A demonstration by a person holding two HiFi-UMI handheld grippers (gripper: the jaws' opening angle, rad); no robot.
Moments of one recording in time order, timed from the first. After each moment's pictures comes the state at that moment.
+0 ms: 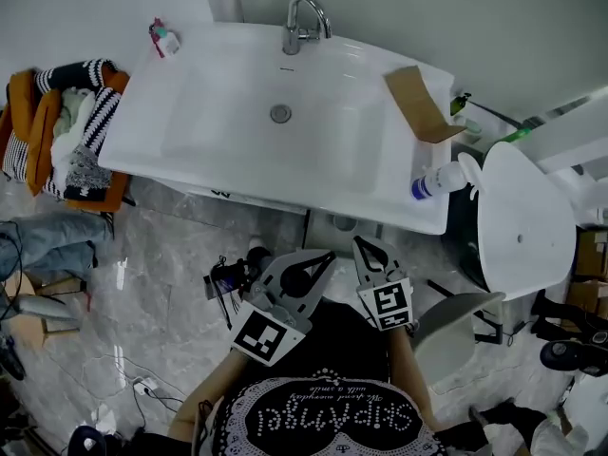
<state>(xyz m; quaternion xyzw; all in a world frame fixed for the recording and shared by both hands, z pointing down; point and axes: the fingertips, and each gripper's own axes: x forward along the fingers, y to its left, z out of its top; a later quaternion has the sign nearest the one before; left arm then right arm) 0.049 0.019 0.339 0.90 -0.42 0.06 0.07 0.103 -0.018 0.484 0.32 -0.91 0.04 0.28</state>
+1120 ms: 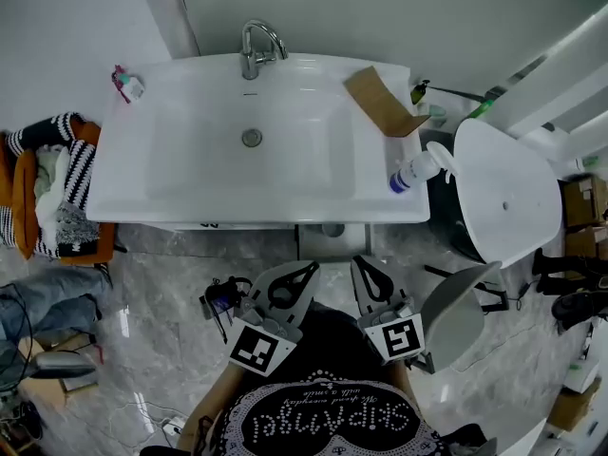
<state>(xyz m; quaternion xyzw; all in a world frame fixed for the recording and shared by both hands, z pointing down) 0.024 0.025 0.328 0.93 -0.37 0.06 0.03 0.087 0.013 0.356 0.44 -0.89 0.05 0.12</state>
